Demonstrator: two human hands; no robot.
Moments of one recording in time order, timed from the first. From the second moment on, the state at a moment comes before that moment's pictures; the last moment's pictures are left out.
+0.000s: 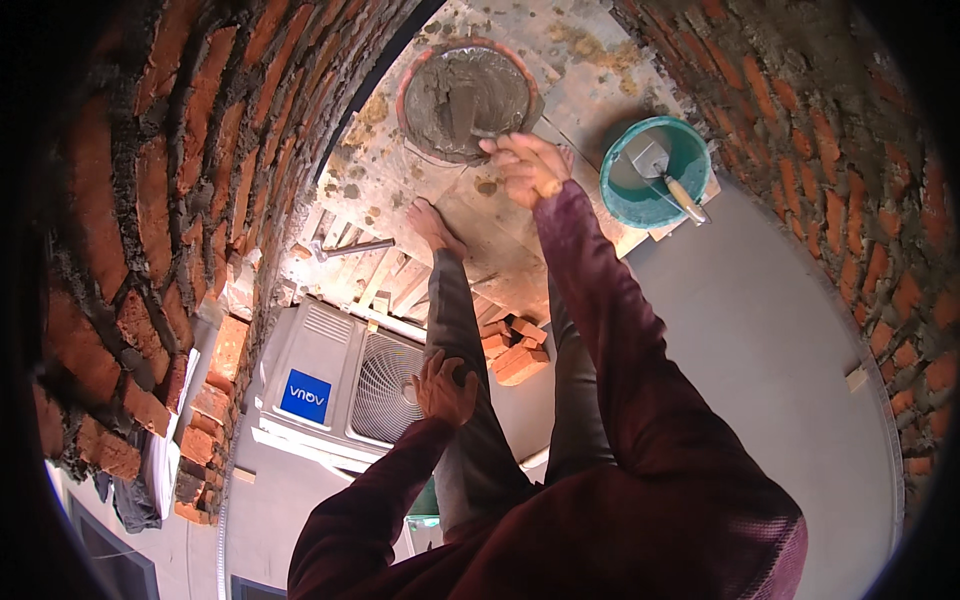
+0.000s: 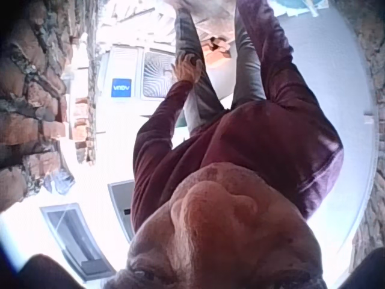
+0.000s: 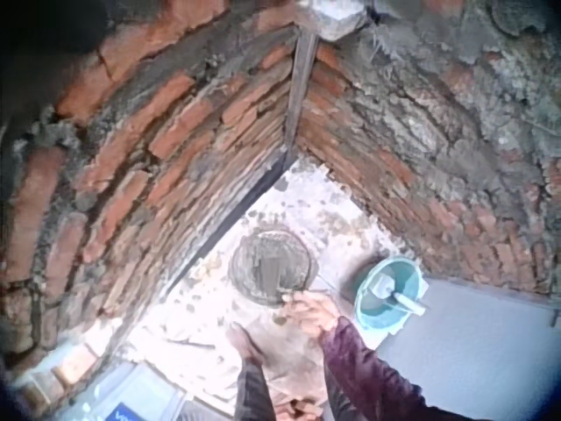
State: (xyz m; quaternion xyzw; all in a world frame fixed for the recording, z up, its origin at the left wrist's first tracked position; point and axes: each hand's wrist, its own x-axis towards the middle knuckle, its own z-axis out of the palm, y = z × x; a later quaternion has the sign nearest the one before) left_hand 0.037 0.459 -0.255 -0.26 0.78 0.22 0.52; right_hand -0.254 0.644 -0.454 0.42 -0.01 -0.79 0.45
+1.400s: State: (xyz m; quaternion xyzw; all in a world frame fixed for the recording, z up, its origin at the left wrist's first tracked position) left_hand 0.027 0.446 -0.256 -0.24 0.78 0.22 0.54; right_hand -0.210 0.659 -0.534 -0.01 0.89 -0.33 0.30
